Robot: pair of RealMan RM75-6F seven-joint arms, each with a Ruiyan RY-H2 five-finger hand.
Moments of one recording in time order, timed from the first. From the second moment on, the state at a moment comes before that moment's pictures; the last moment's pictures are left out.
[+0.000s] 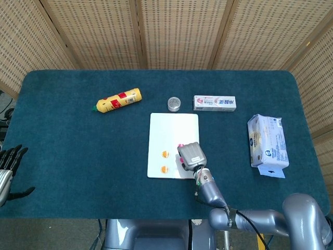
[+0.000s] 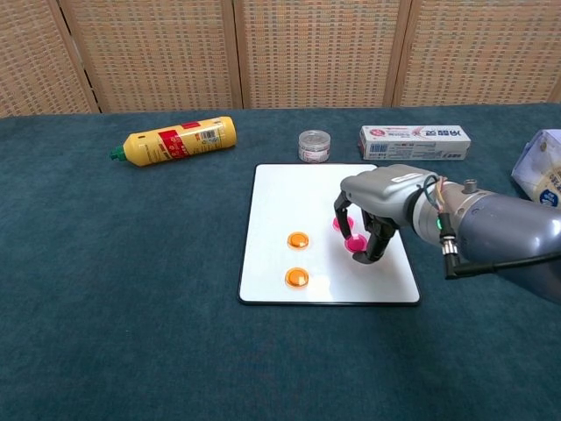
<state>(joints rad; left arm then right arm) -0.09 -1.03 0.01 -1.63 1.51 1.42 -0.01 0.91 -1.73 0.19 -1.54 -0.61 1.07 -0.89</state>
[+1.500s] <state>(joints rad) -0.09 -1.03 0.01 -1.63 1.51 1.42 -0.01 0.92 -1.77 0.16 -1.51 -0.59 1.08 -0.87</state>
